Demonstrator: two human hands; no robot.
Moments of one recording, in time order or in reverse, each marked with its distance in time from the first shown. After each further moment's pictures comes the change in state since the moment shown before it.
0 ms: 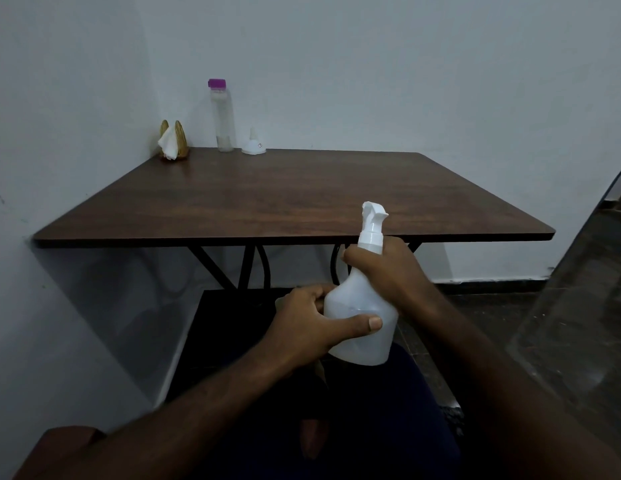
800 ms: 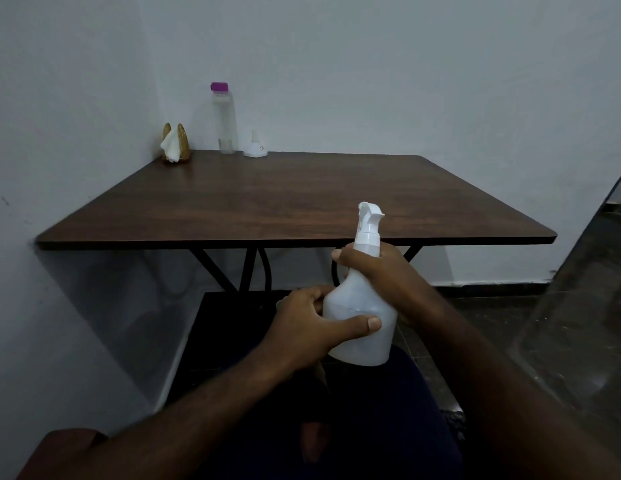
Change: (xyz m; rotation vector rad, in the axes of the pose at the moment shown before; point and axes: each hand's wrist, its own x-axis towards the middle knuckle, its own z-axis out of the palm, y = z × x) left_hand 0.001 0.000 -0.001 -0.020 0.027 0.003; right_hand 0.002 0.001 0.003 0.163 -0.122 0.042
